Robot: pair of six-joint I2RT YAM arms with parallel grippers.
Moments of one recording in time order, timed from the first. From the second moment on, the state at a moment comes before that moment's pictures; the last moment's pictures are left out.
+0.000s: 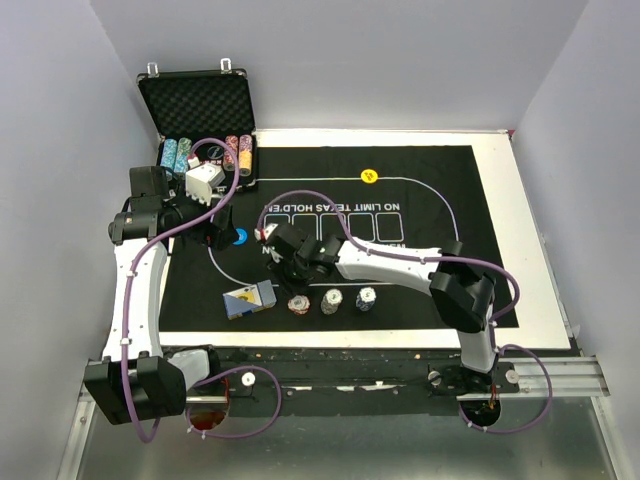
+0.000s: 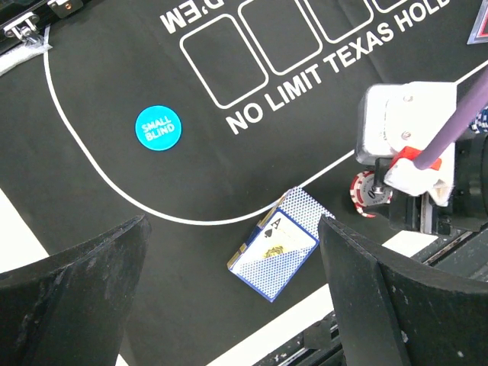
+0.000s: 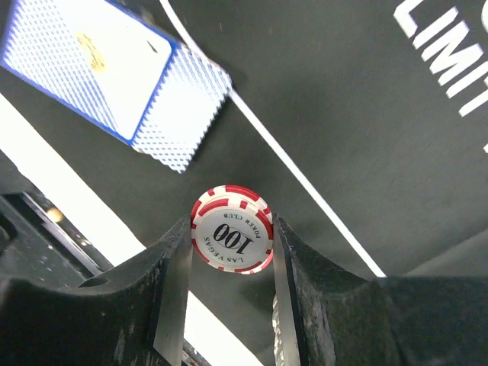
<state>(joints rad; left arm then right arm) 0.14 1.15 1.18 -0.91 0.61 0.41 1.11 1.97 1.50 -0.53 0.02 0.23</state>
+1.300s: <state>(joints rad) 0.16 1.15 1.18 -0.91 0.61 0.40 0.96 2.55 2.24 -0.51 -0.02 0.17</state>
